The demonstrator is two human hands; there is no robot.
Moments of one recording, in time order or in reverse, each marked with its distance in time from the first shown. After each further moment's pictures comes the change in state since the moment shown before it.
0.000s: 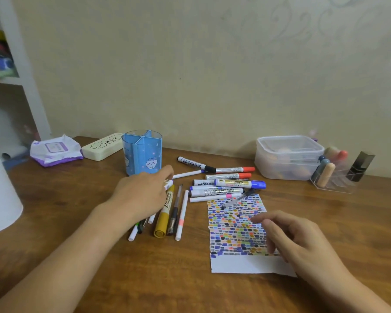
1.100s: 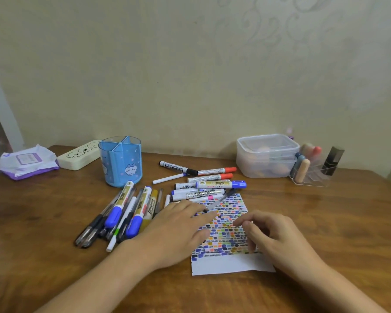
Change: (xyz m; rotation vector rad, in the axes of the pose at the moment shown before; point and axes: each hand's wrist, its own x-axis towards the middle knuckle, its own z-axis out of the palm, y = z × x) left_hand -0.011 0.069 0.049 -0.054 -0.035 0.531; right_hand 0.008 0.010 -0.003 -0.118 -0.030 0.053
